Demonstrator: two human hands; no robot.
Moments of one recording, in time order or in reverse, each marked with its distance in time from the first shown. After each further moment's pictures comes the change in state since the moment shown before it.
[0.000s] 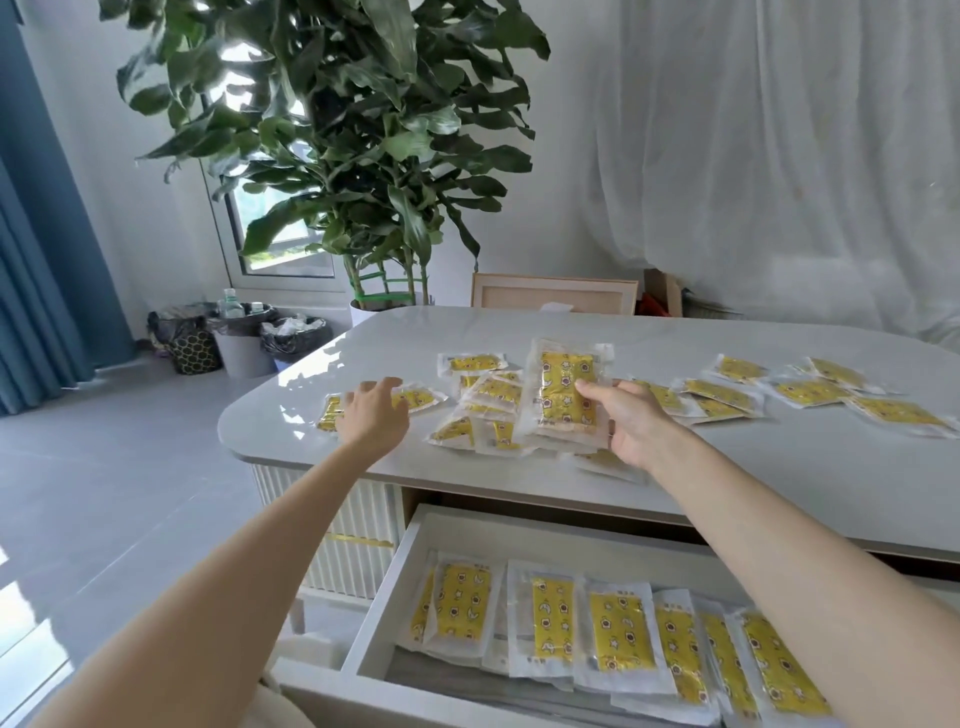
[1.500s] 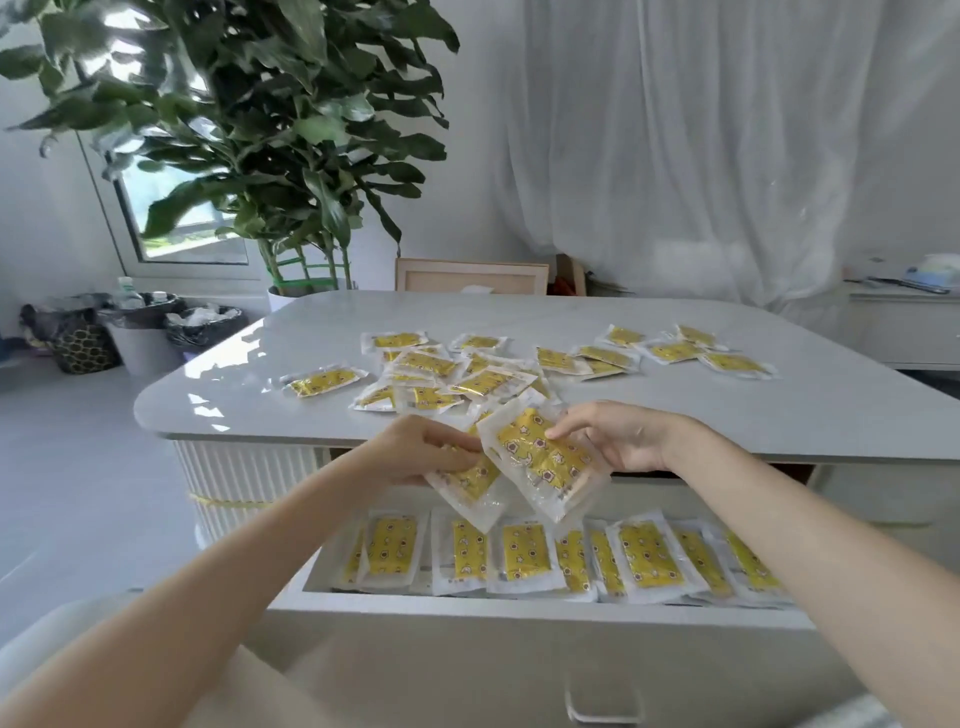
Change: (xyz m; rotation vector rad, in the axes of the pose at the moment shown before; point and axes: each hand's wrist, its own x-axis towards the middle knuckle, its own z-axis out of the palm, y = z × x) left_hand -0.134 0.073 -0.006 -0.595 -0.737 0.165; right_hand -0.102 -0.014 -0.087 -0.464 -0.403 0.321
